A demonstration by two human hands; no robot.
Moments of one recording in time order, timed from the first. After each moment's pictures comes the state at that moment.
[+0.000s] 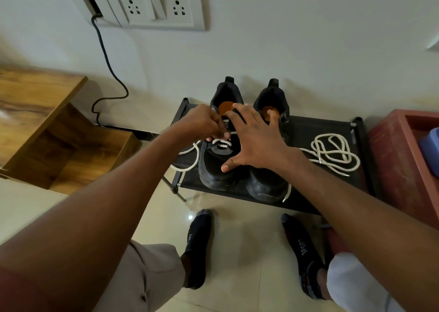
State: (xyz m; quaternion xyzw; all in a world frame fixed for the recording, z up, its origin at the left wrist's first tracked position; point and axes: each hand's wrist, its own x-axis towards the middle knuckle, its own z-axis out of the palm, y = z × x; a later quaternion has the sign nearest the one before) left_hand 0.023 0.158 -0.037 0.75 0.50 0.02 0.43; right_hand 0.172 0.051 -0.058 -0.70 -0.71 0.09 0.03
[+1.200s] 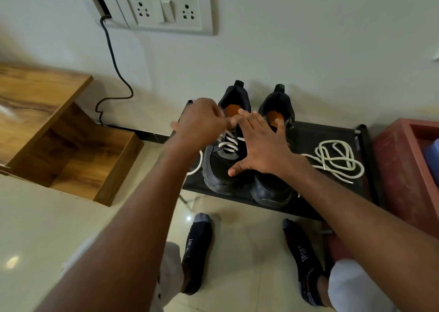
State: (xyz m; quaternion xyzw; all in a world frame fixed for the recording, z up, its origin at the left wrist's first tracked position) left_hand 0.017 0.120 -0.001 0.74 0.59 0.11 0.30; right_hand 0.172 0.052 -0.061 -0.71 -0.70 0.13 0.03
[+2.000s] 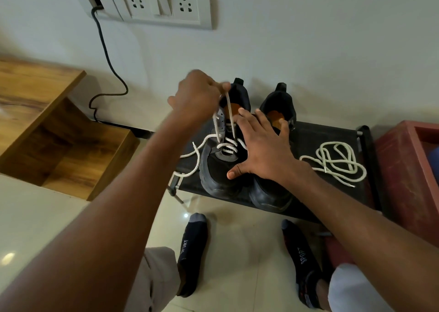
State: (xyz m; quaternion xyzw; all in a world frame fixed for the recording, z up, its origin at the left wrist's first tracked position) left_hand 0.037 0.150 0.018 0.68 0.59 0.23 0.36; right_hand 0.176 0.050 -0.062 -0.72 -0.69 0.13 0.03
